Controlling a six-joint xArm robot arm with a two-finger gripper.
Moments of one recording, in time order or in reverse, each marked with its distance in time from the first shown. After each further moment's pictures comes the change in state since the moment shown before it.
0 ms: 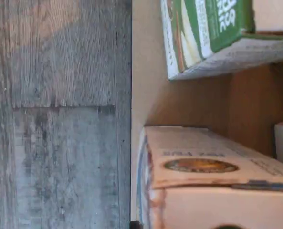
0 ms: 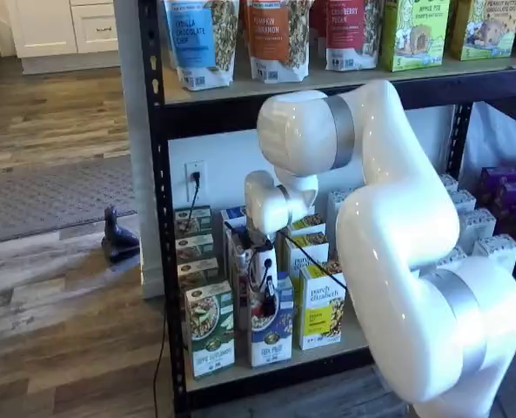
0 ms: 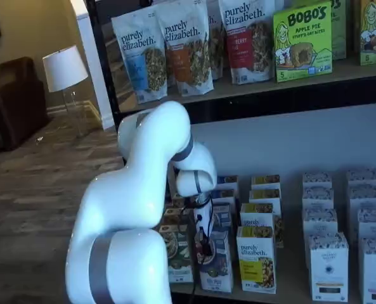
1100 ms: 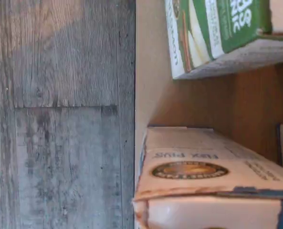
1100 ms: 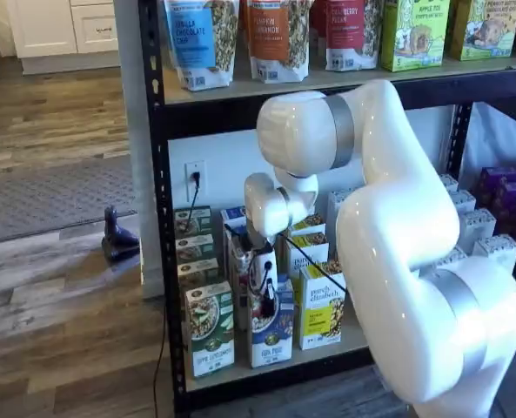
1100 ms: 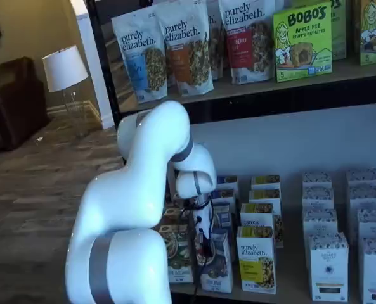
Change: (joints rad) arm 0.003 -0.004 0.020 -0.009 -0.014 0.012
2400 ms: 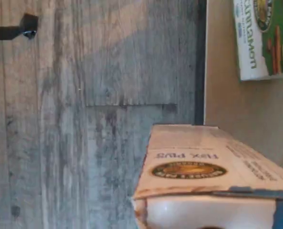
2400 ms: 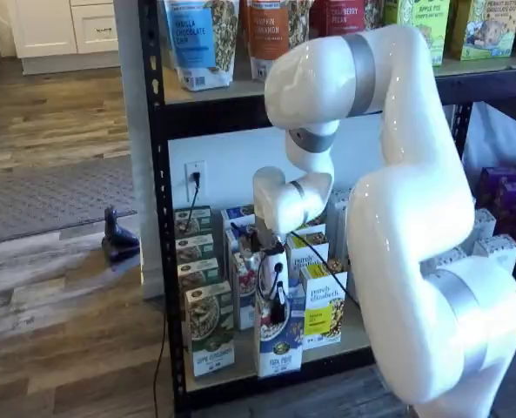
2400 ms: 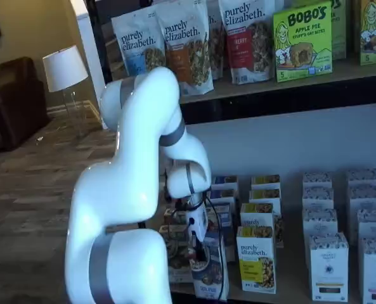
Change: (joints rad) arm 0.009 -0.315 0.458 -0.029 -0.140 0.042
